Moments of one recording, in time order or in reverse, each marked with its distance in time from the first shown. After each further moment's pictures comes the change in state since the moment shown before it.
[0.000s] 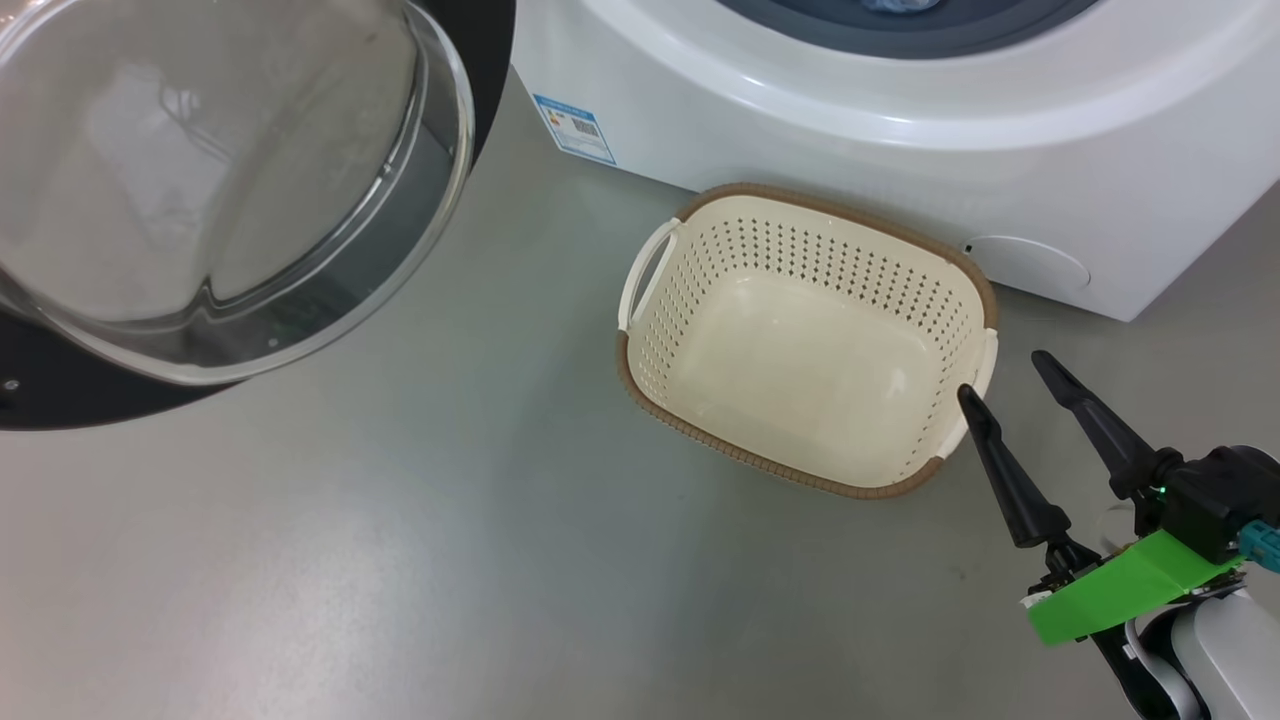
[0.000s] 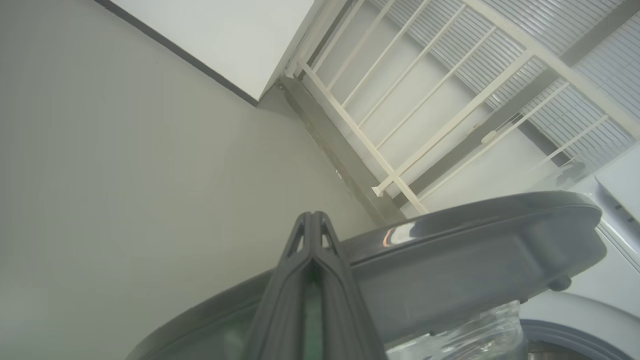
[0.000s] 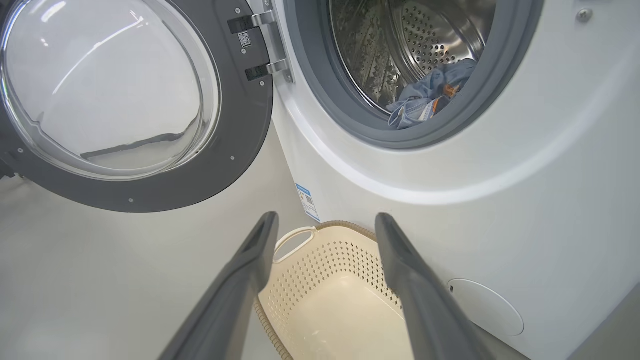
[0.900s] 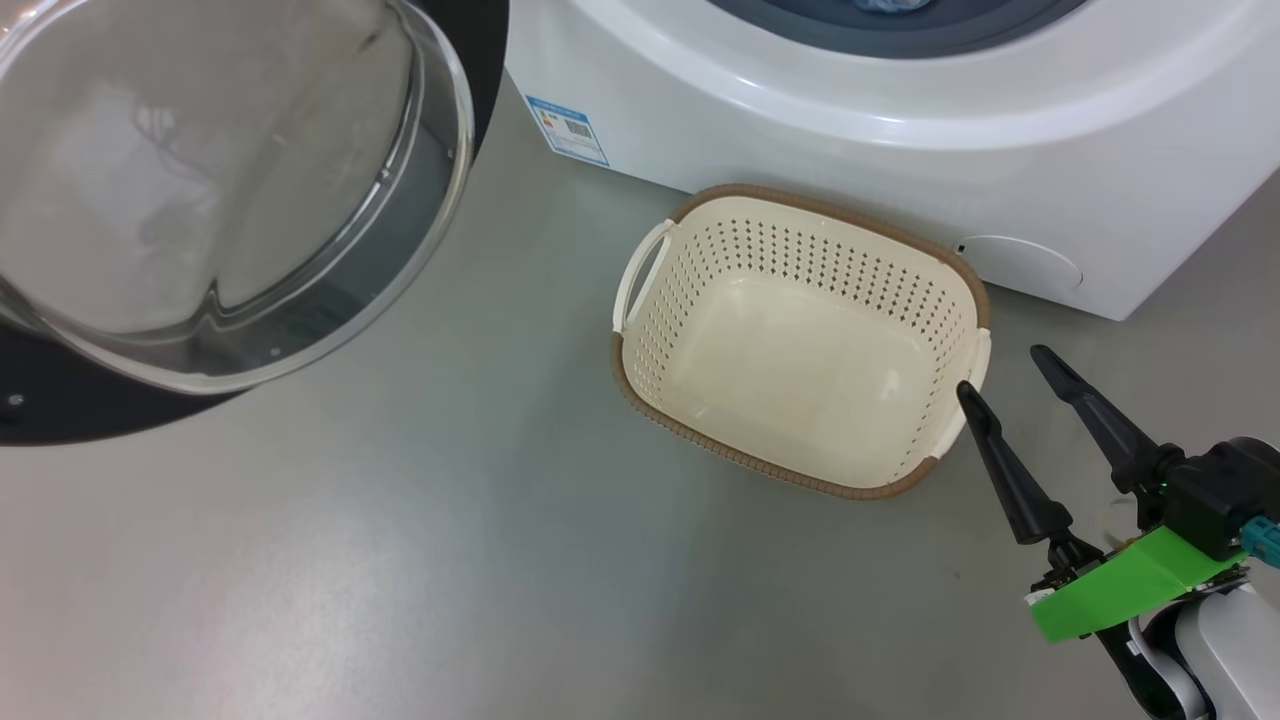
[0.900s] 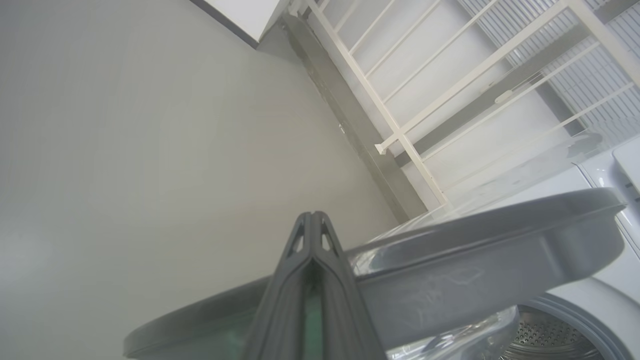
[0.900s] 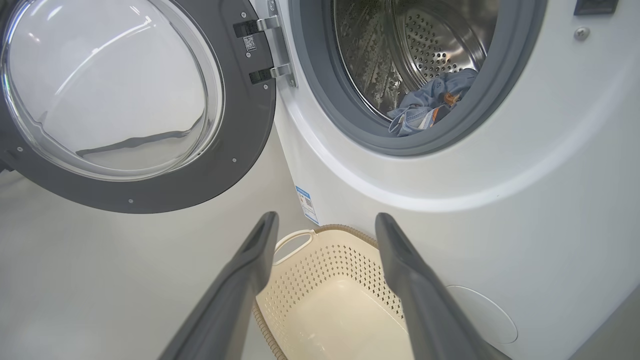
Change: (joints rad) left arm -0.083 0.063 -0.078 0.109 -0.075 0.002 0.273; right arm -0.011 -0.025 0.019 -0.010 0.000 0.000 0.000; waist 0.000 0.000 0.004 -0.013
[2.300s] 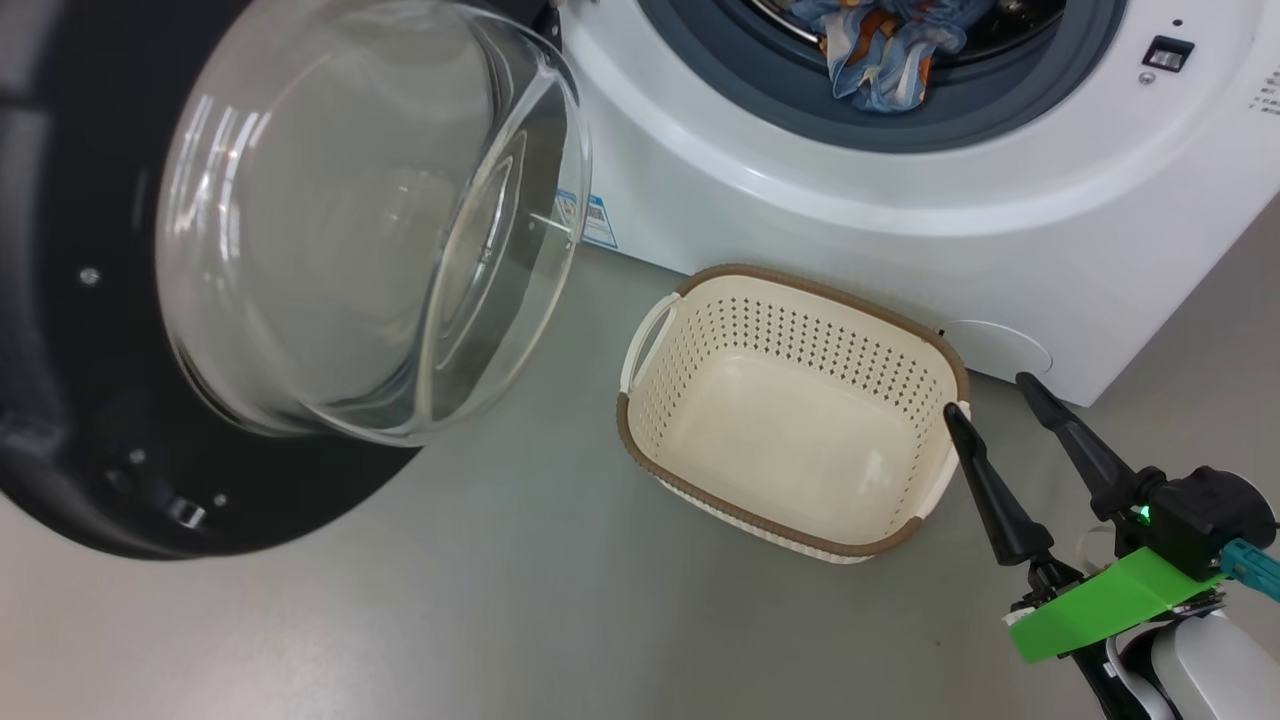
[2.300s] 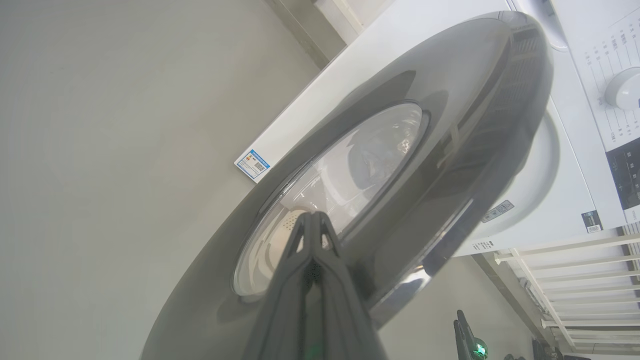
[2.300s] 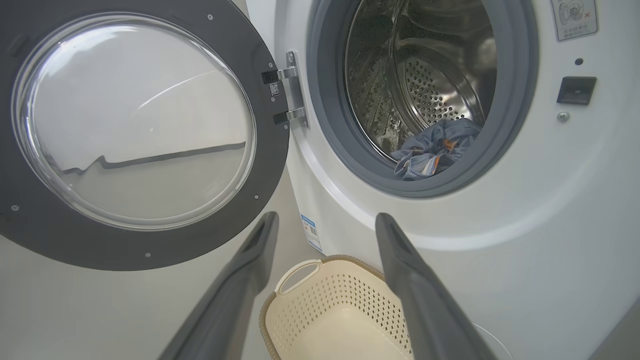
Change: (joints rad) left arm 0.157 0.008 -0.113 -0.385 -0.140 0.000 0.461; right arm 0.041 0.067 -0.025 0.016 0.000 0.000 0.000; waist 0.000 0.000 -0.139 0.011
